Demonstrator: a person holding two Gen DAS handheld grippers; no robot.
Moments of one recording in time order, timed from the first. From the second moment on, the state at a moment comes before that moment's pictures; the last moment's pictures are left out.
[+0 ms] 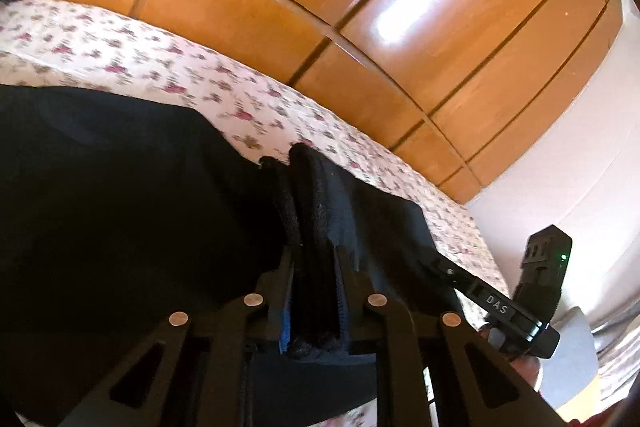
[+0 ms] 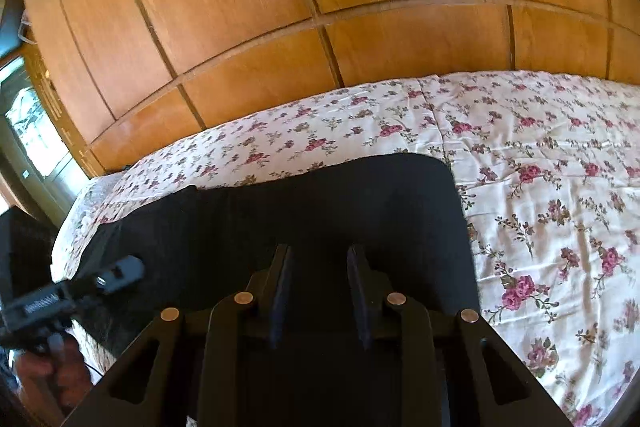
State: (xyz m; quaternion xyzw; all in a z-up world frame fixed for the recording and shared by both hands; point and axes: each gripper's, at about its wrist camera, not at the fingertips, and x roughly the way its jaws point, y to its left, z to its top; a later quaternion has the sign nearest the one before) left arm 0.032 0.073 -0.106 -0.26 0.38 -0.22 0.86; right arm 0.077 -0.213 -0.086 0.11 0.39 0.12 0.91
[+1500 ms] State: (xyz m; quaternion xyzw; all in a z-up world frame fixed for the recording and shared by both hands) left arm -0.118 0.318 -0.165 -0.54 0.21 0.17 0.80; right arm 0.058 -0.194 -0.120 0.01 0.34 0.13 0.93
